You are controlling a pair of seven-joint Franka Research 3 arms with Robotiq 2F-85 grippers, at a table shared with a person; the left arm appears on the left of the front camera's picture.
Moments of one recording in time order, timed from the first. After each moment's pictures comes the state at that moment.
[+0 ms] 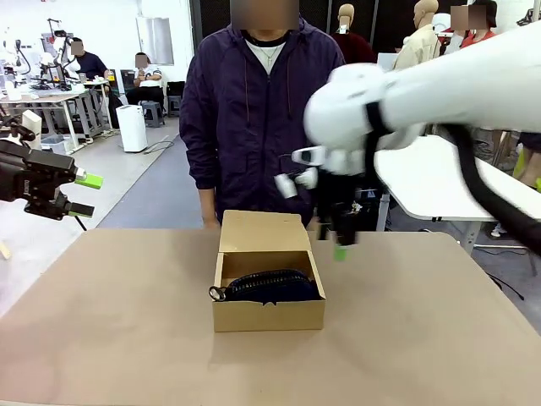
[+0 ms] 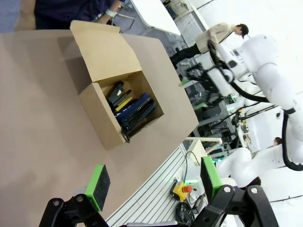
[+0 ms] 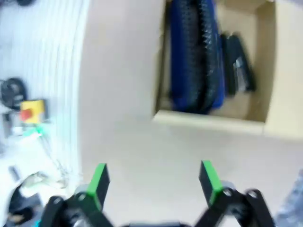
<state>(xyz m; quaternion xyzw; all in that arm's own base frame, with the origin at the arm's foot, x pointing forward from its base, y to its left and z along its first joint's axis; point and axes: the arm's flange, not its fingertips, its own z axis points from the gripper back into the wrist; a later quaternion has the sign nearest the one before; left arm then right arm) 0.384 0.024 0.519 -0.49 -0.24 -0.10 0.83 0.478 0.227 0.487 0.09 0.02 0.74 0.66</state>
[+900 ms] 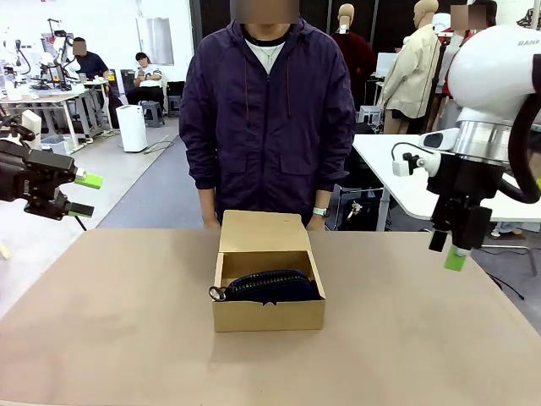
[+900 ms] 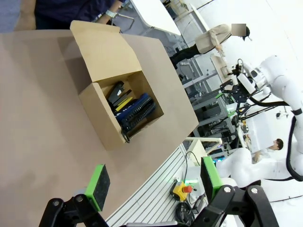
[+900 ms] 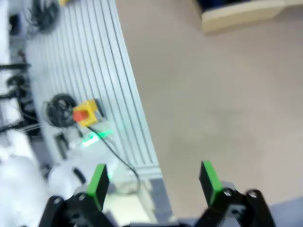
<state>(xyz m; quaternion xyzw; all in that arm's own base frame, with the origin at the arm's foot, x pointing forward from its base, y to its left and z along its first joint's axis) 0.384 0.025 0.519 -0.49 -0.24 -0.10 0.83 0.397 0.068 0.524 0.17 0.03 0.57 0.80</state>
